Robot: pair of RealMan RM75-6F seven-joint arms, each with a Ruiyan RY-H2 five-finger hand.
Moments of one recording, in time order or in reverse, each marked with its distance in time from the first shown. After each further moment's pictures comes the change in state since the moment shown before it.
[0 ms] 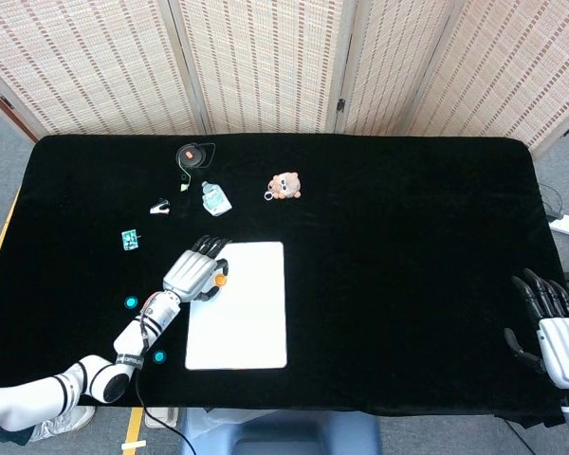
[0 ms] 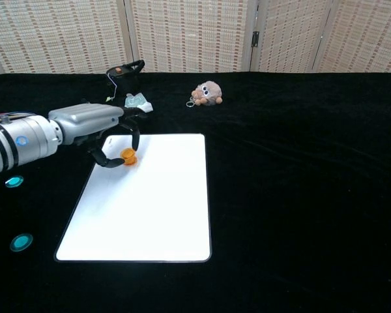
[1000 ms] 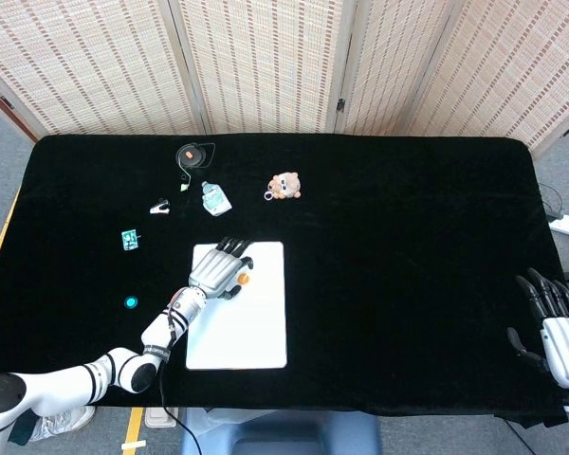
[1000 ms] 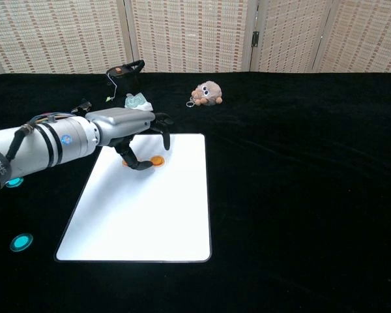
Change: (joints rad) left arm -0.101 -0.071 -0.019 0.019 -0.137 -0.049 0.093; right arm -0.002 -0.001 0.005 0.010 0.006 0.000 0.014
